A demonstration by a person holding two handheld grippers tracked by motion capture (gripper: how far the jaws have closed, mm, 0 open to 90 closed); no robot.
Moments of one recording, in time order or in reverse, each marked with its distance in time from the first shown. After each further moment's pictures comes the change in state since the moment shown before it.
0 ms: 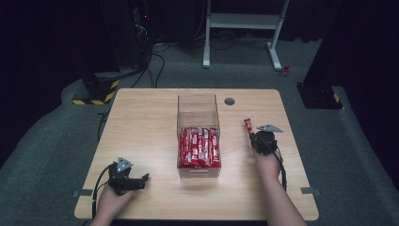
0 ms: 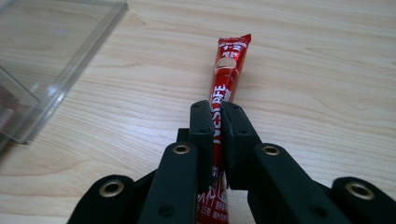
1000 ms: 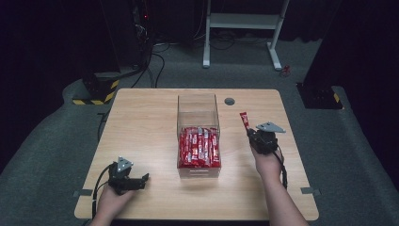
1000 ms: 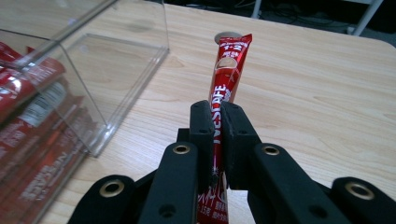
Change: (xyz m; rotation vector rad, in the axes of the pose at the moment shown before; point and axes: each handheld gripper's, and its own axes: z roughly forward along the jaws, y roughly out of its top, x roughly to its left) left arm 0.000 0.000 0.000 0.001 -0.001 0.003; right arm 0.019 0.019 -0.039 -0.102 0.059 -0.058
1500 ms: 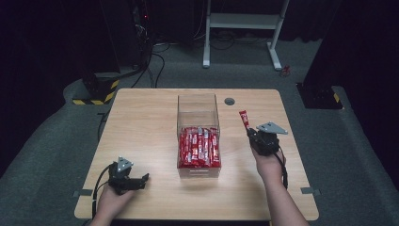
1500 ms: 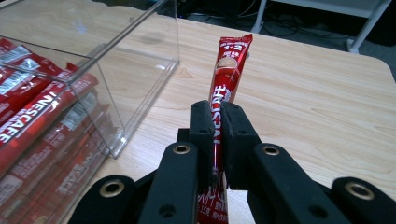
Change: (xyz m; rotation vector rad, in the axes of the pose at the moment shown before) left arm 0.000 0.000 0.000 0.000 -0.002 -0.002; right arm 0.008 0.008 -0.020 -0.029 0.009 -0.021
